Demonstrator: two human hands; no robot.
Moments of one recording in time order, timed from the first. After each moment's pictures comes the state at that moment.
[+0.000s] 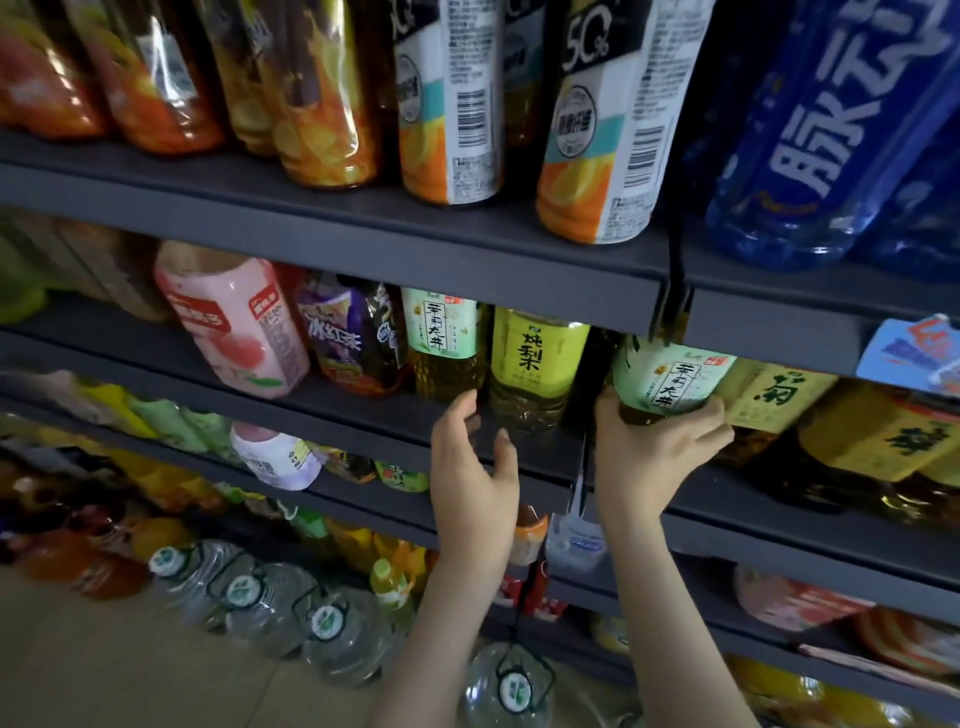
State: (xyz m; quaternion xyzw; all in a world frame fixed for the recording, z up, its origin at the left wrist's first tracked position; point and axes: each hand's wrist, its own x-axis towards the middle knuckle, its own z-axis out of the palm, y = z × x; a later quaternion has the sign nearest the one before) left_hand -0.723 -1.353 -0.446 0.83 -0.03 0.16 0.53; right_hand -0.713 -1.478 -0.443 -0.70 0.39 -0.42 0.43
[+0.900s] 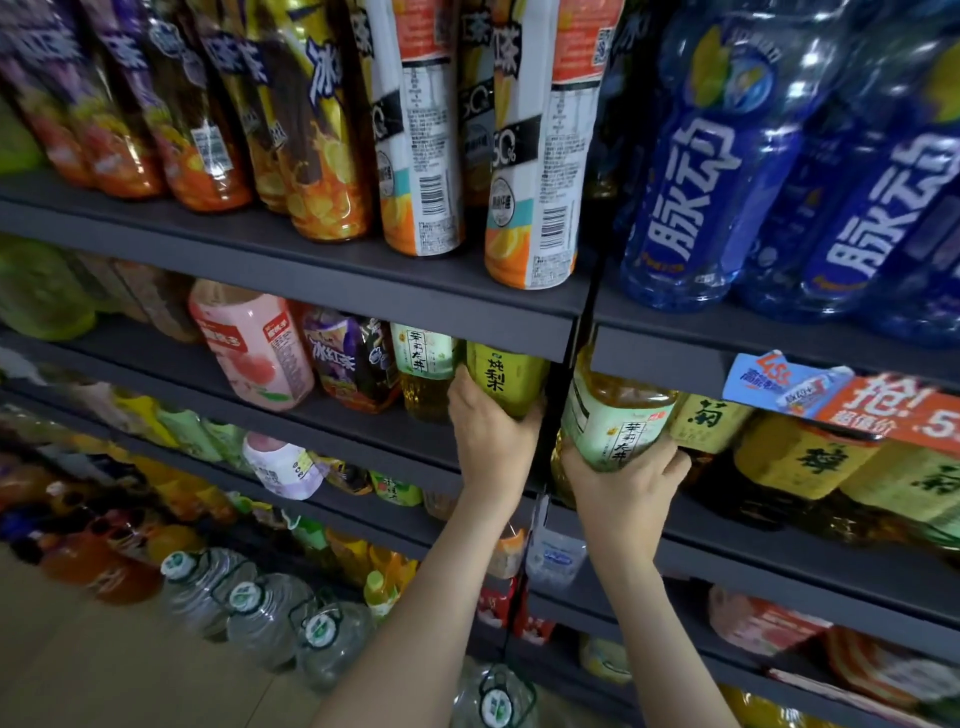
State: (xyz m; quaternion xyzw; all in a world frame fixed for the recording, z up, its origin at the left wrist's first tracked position) left_hand -0.693 -1.416 -0.415 0.85 0.01 0.16 0.51; right_hand -0.763 -1.496 -0.425 -0.78 0.31 -0.34 0.42
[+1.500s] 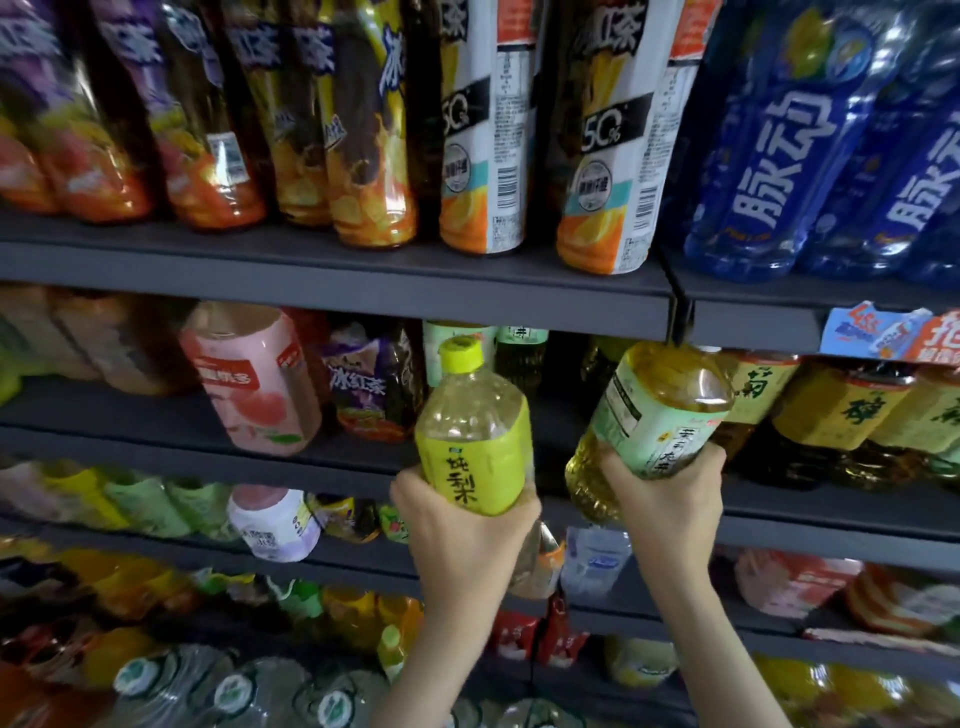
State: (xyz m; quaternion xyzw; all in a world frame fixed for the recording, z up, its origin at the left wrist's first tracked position) left_hand -0.738 -1.295 -0.426 0.80 0.02 0.10 0.60; right_hand -0.776 -1.440 -0.417 -0.72 0.38 -0.36 0.46
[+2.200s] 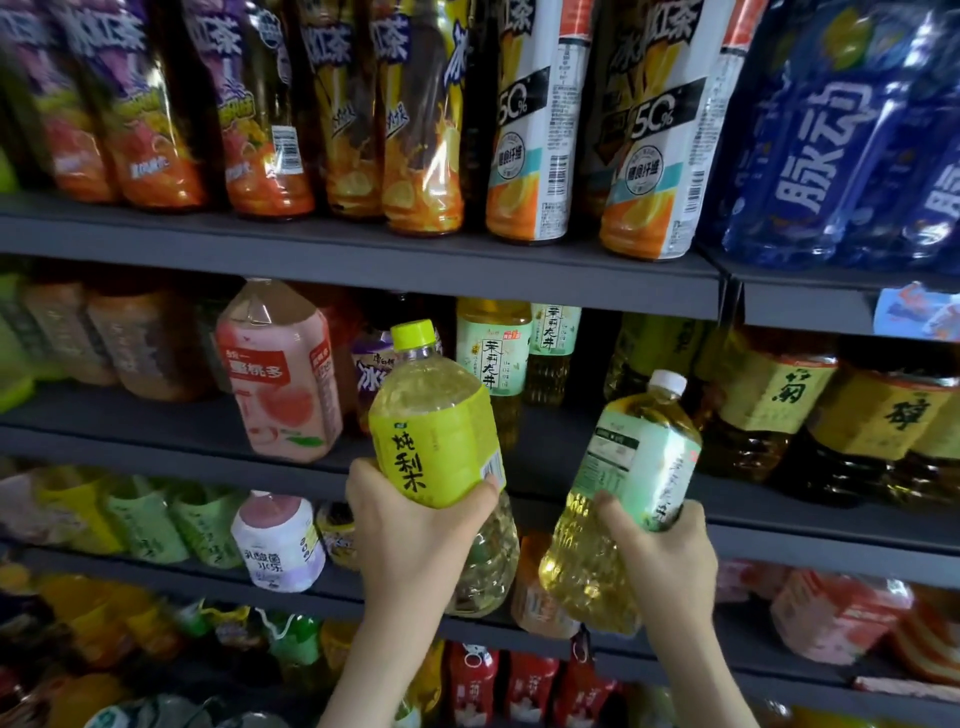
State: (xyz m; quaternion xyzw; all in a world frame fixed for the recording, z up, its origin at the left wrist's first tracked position) left_hand -0.718 -1.232 -0.423 0.77 0.00 0.11 0.62; right_hand -0.780 -1.400 -0.458 -0.71 0.40 -0.30 0.51
